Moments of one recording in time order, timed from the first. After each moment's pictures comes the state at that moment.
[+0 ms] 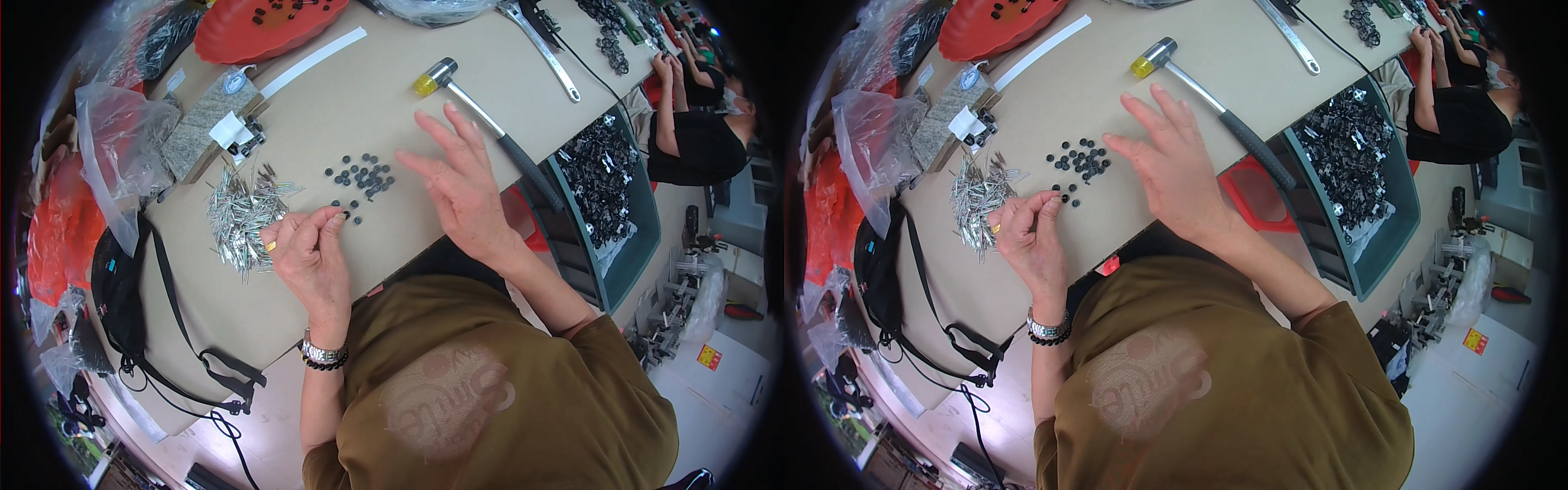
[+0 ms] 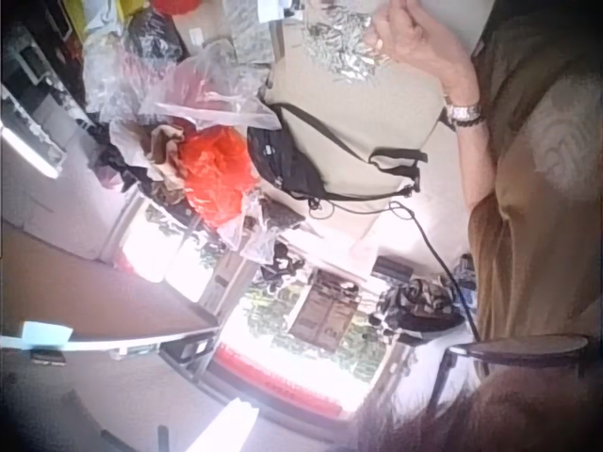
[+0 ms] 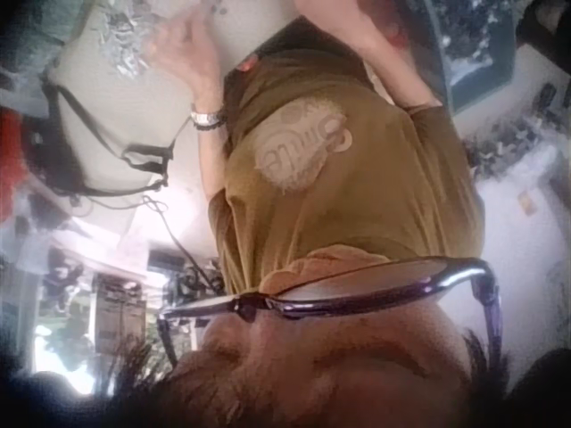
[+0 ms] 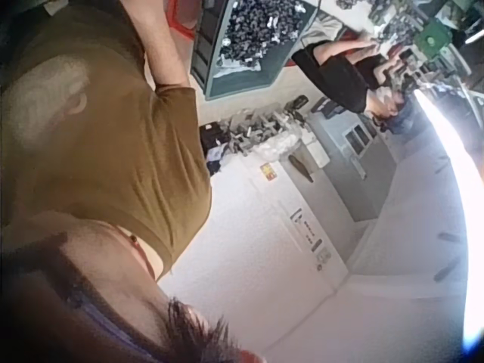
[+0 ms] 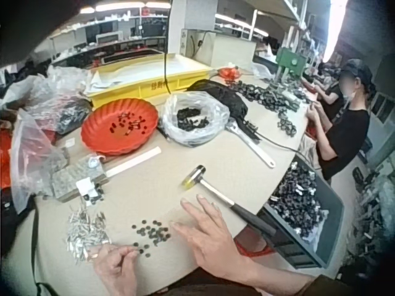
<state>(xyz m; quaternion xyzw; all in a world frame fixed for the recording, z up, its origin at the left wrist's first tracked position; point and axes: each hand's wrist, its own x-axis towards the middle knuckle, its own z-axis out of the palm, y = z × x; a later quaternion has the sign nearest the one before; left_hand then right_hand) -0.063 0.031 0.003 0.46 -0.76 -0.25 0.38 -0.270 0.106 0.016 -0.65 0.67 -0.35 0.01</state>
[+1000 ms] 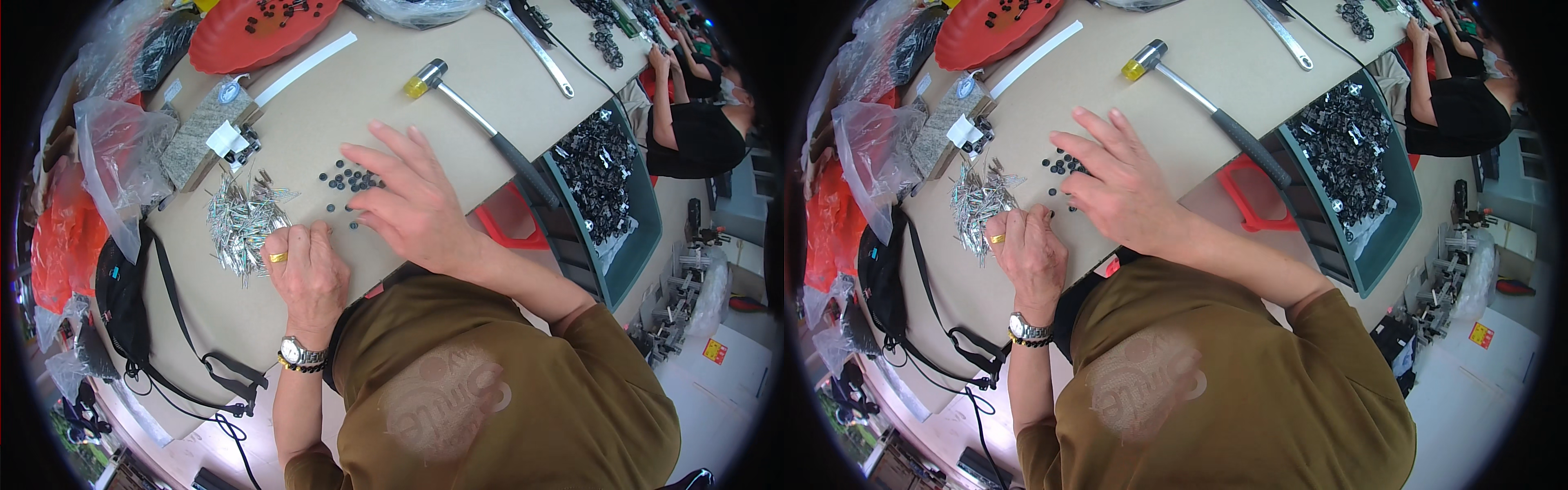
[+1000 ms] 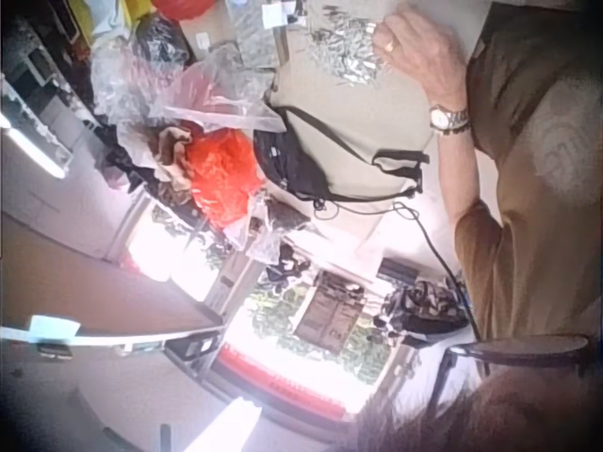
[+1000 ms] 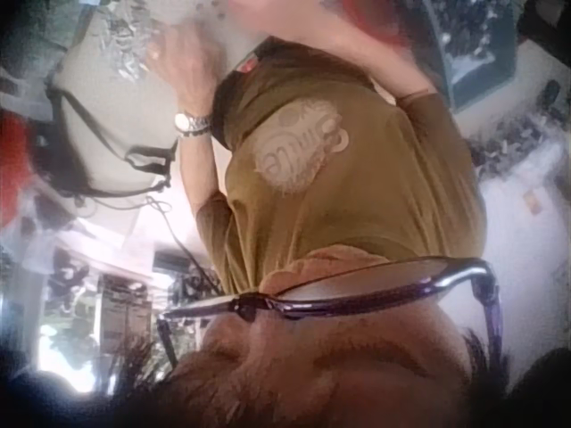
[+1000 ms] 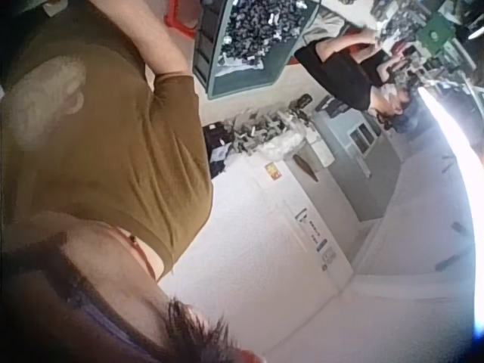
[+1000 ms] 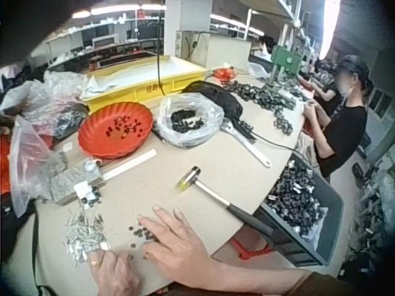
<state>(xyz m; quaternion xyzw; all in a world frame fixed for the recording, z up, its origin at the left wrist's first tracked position) -0.049 0.028 0.012 0.33 -0.90 0.00 0.28 -0.235 0.086 0.027 -0.69 0.60 -0.40 0.03</state>
